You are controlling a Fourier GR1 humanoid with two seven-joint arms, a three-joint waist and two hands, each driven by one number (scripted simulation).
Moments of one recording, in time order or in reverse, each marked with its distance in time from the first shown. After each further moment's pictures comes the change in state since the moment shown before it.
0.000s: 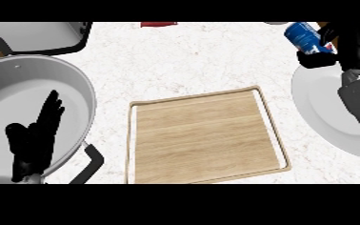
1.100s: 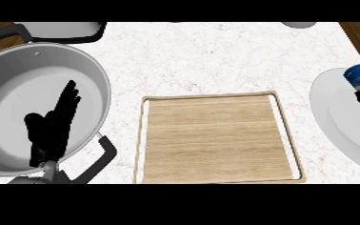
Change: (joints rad) left arm -0.088 -0.076 0.003 0.049 -0.045 -0.083 -0.011; right arm 0.339 -0.171 -0.217 -0.011 -0.140 0.118 -0.017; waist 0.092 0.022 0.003
